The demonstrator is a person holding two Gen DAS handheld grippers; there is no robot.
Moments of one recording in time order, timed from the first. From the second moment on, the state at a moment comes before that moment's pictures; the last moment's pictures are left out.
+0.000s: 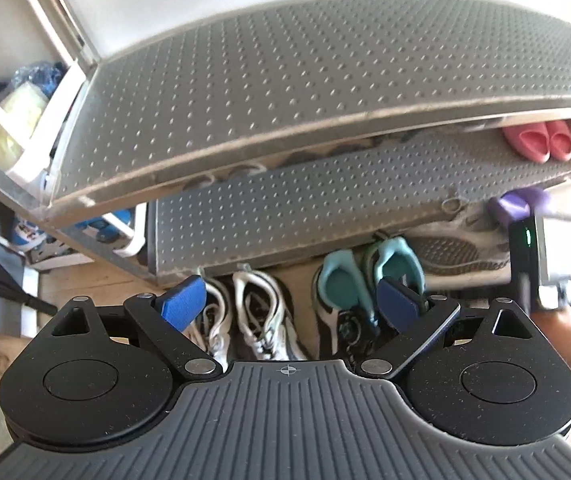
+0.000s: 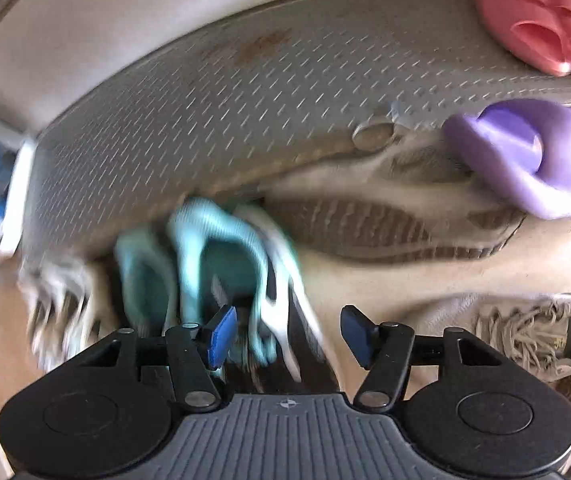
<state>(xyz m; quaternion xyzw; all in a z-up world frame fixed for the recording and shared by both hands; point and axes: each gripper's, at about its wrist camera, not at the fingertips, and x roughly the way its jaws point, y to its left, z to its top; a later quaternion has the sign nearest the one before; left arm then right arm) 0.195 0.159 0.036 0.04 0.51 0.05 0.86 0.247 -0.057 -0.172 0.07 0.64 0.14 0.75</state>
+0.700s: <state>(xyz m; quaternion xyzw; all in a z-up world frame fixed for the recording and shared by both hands) 0.212 0.151 0.010 0.06 0.53 0.05 0.84 0.218 0.010 -0.174 -0.28 0.56 0.18 0.76</state>
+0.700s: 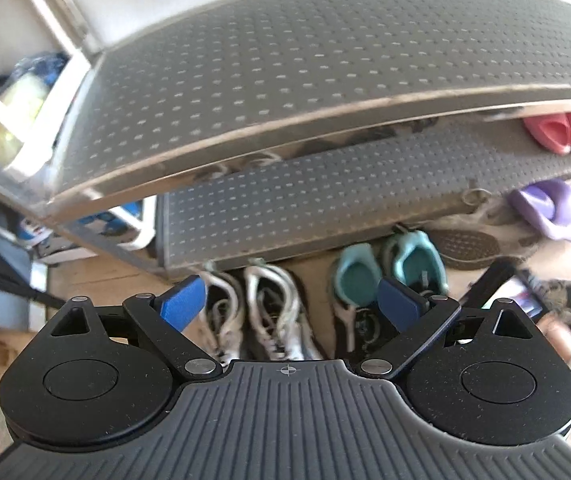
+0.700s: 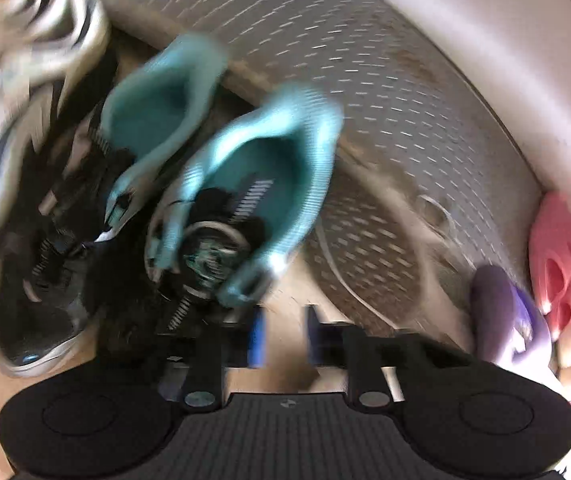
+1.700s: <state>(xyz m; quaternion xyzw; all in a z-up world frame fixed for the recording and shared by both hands) 0.254 -0.119 -0.242 0.38 0.57 -0.11 0.72 0.268 -0.341 0.053 0.21 0.49 0.13 0.84</state>
